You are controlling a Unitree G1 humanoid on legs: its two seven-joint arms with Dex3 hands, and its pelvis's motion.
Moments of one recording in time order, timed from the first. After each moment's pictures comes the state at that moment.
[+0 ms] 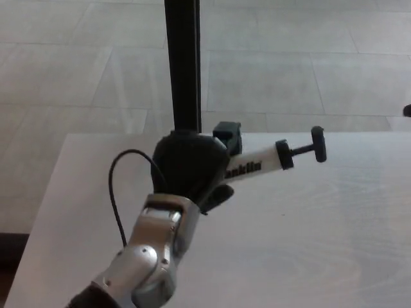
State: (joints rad) left_arm -0.64 0.28 -0.60 0.22 0.88 0.37 0.21; right_arm -0.59 -0.57 -0.08 0.12 0.16 0.45 0.08
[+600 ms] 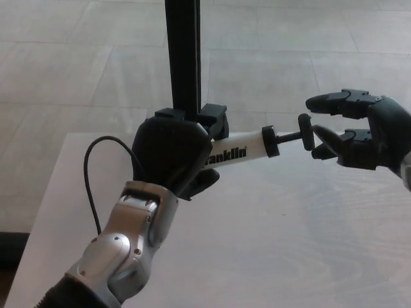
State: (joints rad) left_arm -0.62 0.32 -0.56 0.24 0.89 0.22 0.26; right_arm -0.64 -0.49 0.15 0.14 0.09 0.50 0.18
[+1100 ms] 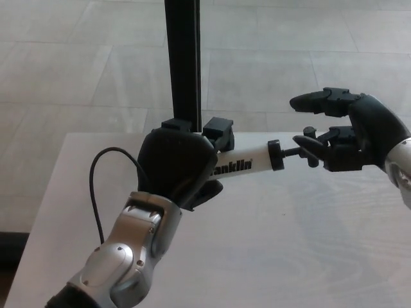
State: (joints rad) left_arm -0.59 0.31 -0.58 0.24 0.92 0.21 0.28; right_arm -0.67 -0.45 0.17 0.17 0.03 0.45 0.21
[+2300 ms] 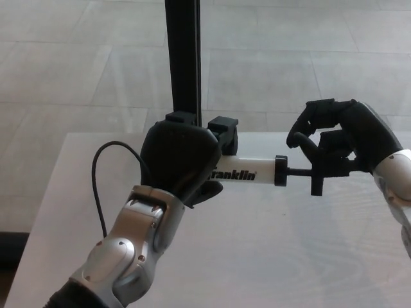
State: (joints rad) left_arm -0.61 0.30 -0.55 0.24 0.94 0.17 0.27; right_arm -0.60 -0.38 0.13 0.19 -0.12 0.28 0.17
